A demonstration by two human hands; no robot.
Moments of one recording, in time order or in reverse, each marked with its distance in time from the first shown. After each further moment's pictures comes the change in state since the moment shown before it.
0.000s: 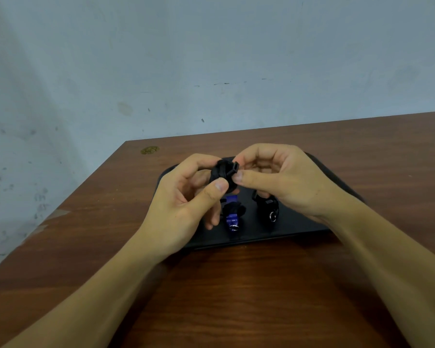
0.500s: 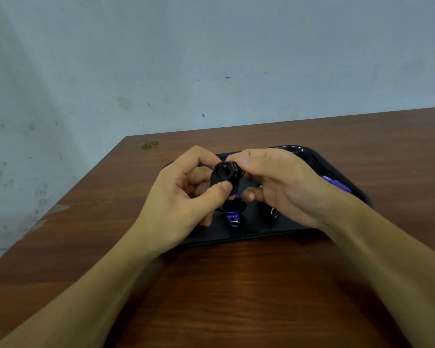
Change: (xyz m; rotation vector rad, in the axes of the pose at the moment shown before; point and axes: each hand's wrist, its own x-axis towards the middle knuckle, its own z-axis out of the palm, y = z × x) left_hand 0.000 0.007 -0.002 0.168 -0.007 0.024; right_hand 0.000 0.006 0.008 0.270 -0.137 0.120
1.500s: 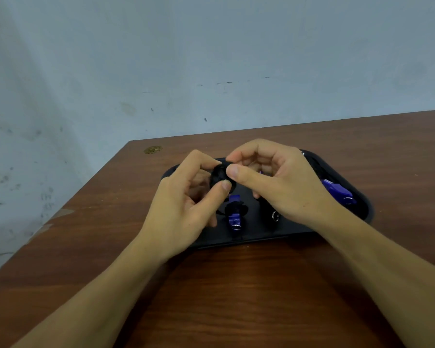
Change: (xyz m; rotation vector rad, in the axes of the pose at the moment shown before) left_hand -0.002 0.000 0.002 0.259 0.091 0.057; right_hand 0.002 0.005 0.002 -0.429 0.282 -0.307
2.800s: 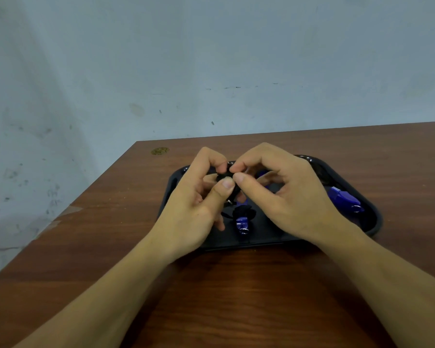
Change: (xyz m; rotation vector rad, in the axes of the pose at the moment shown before) left_hand 0.003 -0.005 -0.001 -0.238 -0.094 -0.058; right_hand -0.005 -0.003 0.008 -0.240 0.022 -0.266
